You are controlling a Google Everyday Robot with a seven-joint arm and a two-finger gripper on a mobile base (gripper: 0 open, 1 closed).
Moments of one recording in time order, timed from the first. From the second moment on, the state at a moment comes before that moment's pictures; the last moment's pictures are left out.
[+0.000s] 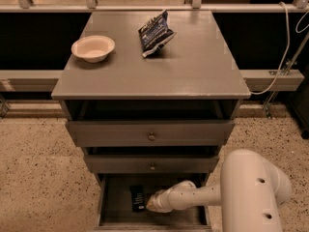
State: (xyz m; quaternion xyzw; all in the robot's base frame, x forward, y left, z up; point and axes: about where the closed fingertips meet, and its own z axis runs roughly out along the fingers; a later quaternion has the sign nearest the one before) arm 0.504 0.015 0.175 -0.94 0.17 -0.02 0.28
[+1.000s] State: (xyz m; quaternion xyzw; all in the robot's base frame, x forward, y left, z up) arm 0.510 -0.004 0.185 -0.85 0.38 0.08 0.35
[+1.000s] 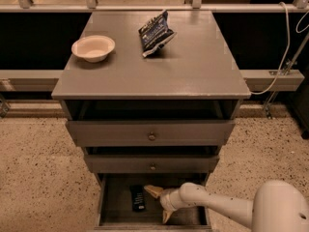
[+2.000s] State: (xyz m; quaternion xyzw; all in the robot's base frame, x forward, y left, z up) arm 0.524 -0.005 0.206 -0.79 0.44 0.08 0.41
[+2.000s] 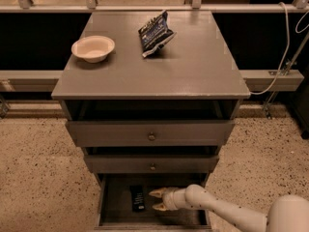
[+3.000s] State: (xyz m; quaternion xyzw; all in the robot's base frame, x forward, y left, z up) arm 0.525 0.007 0.186 -0.70 0.60 0.19 0.35
